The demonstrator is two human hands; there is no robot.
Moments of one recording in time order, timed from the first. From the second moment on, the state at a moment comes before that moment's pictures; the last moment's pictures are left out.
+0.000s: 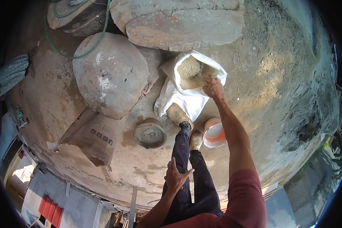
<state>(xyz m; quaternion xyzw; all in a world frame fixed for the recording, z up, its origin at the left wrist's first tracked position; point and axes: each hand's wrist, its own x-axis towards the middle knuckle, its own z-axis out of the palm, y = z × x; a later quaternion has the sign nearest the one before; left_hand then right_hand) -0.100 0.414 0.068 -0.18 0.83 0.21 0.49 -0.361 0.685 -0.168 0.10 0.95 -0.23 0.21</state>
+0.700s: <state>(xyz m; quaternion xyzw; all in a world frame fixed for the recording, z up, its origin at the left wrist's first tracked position) -0.078 0.413 0.072 -0.21 0.83 0.20 0.48 -0.336 0.667 -0.142 0.19 0.87 -0.41 0.21</state>
